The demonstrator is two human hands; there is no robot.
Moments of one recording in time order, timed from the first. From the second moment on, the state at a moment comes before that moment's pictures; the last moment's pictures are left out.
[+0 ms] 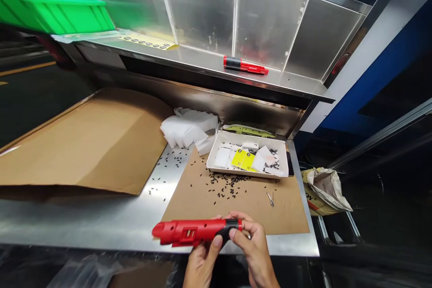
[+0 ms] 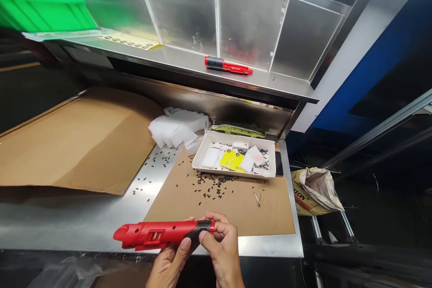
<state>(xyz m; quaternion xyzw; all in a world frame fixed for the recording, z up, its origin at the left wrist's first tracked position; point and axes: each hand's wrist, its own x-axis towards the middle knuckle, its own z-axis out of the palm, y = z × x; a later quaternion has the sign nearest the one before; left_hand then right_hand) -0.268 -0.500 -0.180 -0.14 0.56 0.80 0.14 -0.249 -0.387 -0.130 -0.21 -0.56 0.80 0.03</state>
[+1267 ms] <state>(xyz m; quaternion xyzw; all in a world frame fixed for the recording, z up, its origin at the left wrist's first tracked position) -0.352 -0.461 -0.149 -0.14 0.49 0.84 0.17 -0.300 -0.337 -0.141 -0.08 -0.59 0.81 0.01</state>
